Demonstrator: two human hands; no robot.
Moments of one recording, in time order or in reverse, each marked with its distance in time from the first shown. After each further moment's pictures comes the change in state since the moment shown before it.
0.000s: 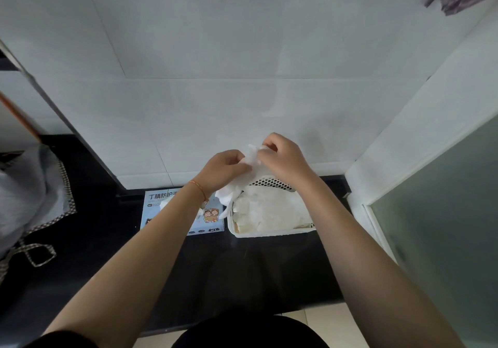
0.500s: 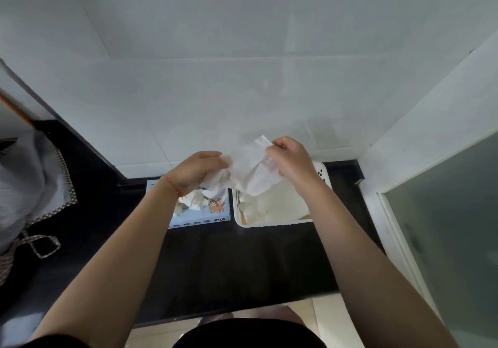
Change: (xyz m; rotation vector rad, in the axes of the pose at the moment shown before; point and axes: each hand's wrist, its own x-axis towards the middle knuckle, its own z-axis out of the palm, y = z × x) left_hand 0.003 -0.048 -0.048 -0.220 -0.148 -0.210; right_hand 0.009 0.029 0.027 0.263 0.002 0.264
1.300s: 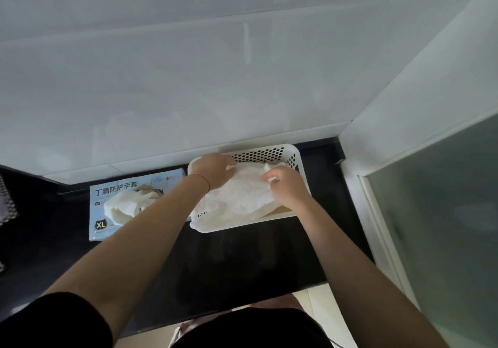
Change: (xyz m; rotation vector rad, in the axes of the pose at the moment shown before) left_hand 0.141 -0.055 0.099 1.228 0.031 -0.042; right_hand 0.057 0.161 -0.052 -0.428 -0.138 0.103
